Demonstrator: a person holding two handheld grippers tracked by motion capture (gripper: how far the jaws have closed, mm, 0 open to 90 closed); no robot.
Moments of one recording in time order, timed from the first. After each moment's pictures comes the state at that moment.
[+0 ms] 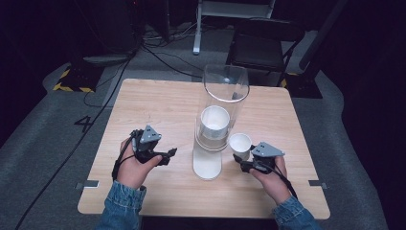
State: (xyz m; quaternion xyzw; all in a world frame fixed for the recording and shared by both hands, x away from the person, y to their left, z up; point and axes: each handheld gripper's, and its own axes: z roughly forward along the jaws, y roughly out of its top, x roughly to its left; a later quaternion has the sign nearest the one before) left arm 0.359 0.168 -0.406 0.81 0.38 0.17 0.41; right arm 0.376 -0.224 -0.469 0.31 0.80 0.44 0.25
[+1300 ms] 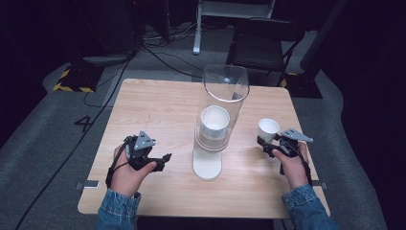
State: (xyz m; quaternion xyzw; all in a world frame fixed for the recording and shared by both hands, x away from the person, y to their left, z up) left arm 0.339 0.181 -0.408 0.81 0.39 0.18 0.39; right arm 0.425 -0.299 -0.473 0.46 0.71 0.46 0.25
